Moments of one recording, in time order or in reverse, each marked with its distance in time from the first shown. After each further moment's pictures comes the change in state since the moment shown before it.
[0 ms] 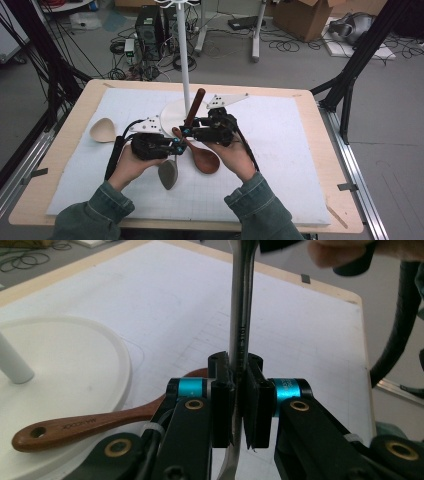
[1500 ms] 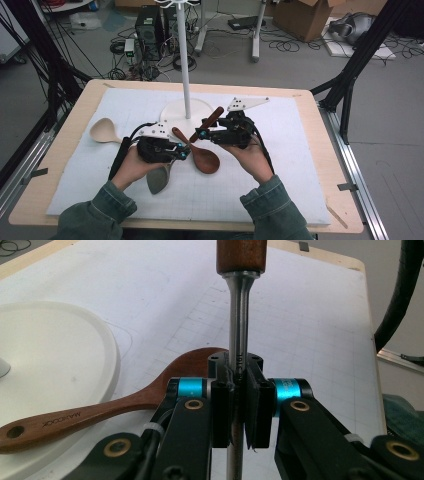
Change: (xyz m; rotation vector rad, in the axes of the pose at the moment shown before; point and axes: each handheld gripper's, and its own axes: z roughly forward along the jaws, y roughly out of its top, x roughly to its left) left arm -0.001 -0.005 0.015 0.099 -0.035 0.062; right arm -0.018 -0.018 -0.035 -0.040 -0.007 0.025
